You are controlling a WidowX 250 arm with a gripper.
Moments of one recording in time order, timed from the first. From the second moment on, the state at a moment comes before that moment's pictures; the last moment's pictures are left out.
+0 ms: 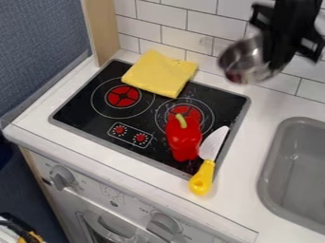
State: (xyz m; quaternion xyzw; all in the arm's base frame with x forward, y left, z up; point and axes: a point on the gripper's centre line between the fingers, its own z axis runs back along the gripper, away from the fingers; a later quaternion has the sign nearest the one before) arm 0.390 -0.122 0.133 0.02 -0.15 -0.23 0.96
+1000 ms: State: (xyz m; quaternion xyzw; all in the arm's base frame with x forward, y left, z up) arm 0.298 0.030 0.100 0.07 -0.04 0.01 1.00
